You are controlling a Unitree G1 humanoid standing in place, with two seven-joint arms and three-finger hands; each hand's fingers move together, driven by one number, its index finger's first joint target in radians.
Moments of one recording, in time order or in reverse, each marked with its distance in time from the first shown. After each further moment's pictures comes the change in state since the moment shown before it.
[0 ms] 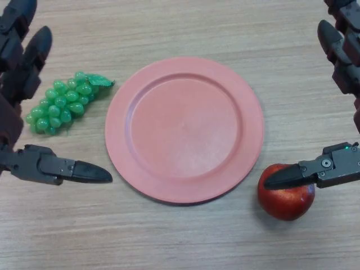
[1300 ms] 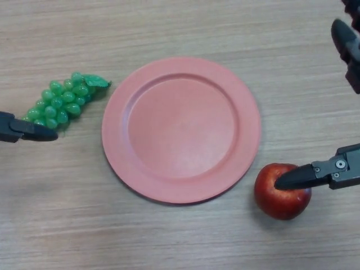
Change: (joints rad) left arm -0.255 0.186 -0.067 0.866 0.675 -0.504 0.080; right arm 0.007 -0.013 -0.054 -0.047 0.039 0.001 0.000
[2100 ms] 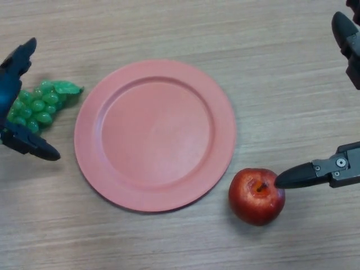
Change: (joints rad) left arm -0.162 0.009 -0.121 0.321 0.165 0.052 -0.048; right arm 0.004 0.000 -0.004 0.010 0.000 0.000 0.002
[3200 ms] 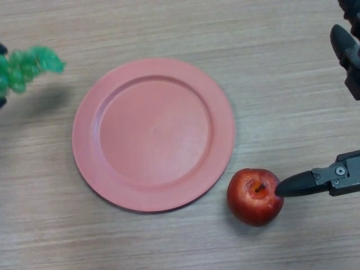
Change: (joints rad) left arm 0.131 0.088 0.080 -0.309 0.145 -0.006 0.228; right arm 0.043 0.005 0.007 -0.006 -0.001 -0.001 0.000
